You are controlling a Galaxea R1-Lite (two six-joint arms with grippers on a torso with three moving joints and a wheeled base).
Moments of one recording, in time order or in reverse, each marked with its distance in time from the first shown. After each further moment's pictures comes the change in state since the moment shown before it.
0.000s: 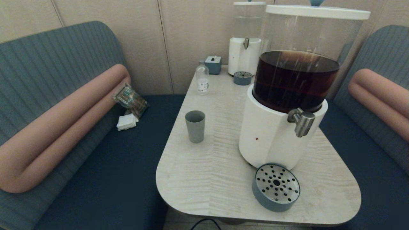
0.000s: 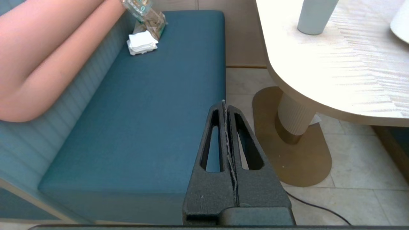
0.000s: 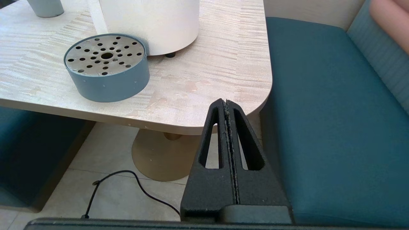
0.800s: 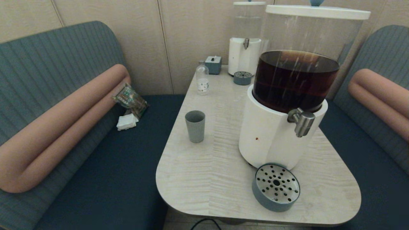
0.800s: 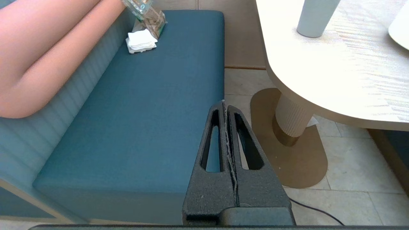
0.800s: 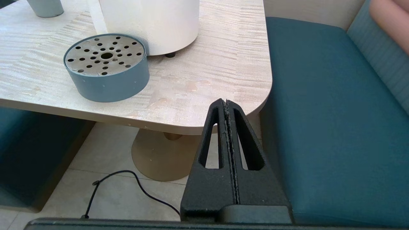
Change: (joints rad) left arm 0.000 0.000 0.000 0.000 0.004 -0.024; right arm 0.000 0.000 0.000 0.001 0.000 0.000
